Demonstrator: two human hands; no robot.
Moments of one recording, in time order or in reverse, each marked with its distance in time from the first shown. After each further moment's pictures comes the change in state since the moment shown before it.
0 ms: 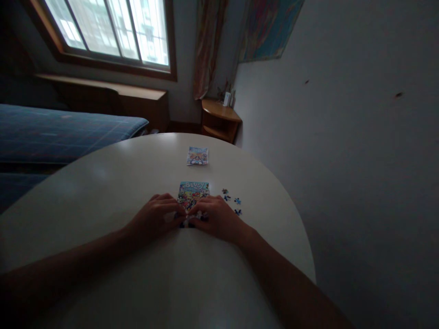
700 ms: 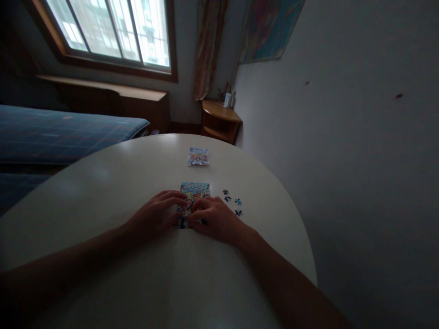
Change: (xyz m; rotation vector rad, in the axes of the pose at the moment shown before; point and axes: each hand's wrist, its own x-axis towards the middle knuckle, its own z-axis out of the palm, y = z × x) left_hand -0.002 -0.007 -0.003 -0.089 0.033 0.007; right_hand -0.005 0.004 0.004 -0.154 -0.043 -0.123
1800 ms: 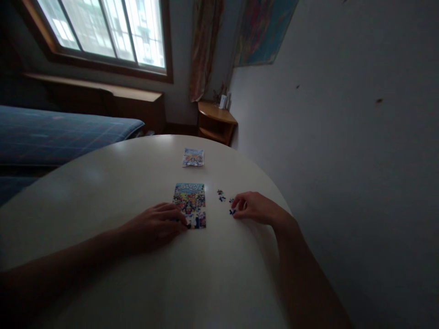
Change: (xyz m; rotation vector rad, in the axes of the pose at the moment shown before) left_hand 0.000 0.009 0.000 0.101 -0.184 0.431; right_hand -0.049 0.045 -0.090 0.145 -0.335 0.775
